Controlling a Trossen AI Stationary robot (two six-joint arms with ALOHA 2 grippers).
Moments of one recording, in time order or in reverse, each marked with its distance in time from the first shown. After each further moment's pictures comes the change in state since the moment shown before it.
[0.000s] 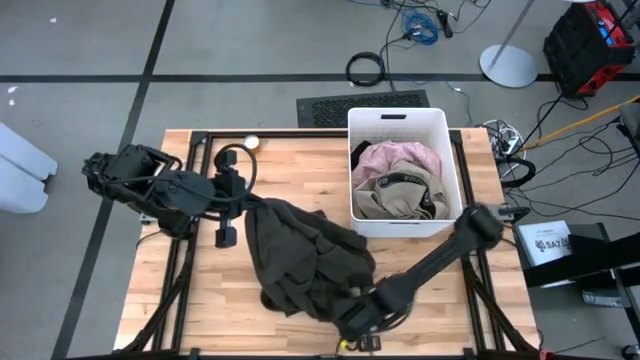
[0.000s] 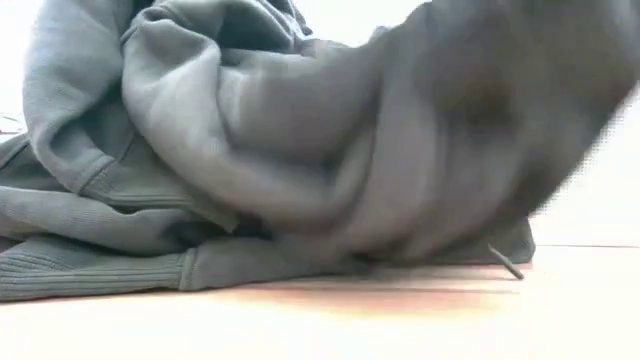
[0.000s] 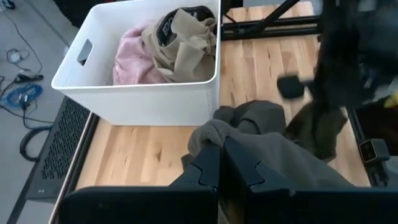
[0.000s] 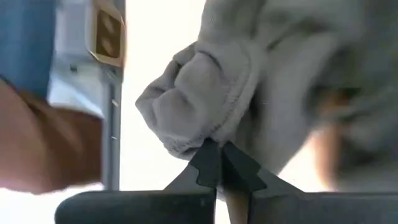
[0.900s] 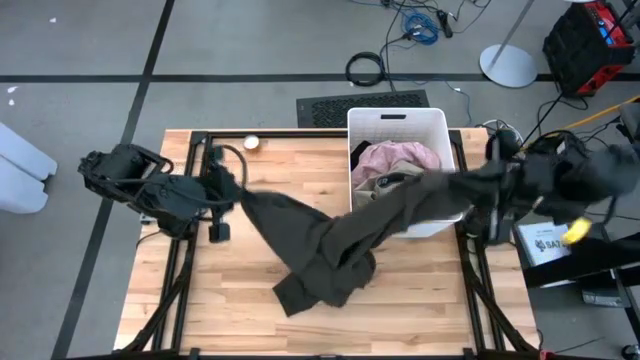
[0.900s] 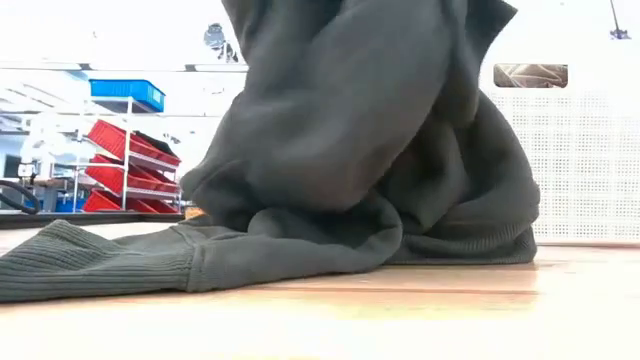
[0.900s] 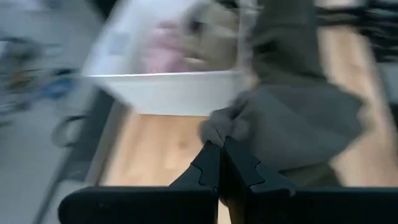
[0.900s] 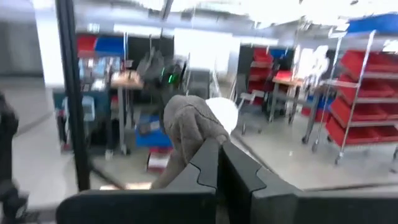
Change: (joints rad) left arm -0.031 -0.026 0.011 -0.096 -0.124 -0.047; right arm 0.272 -0.912 0.000 0.552 1.067 -0.754
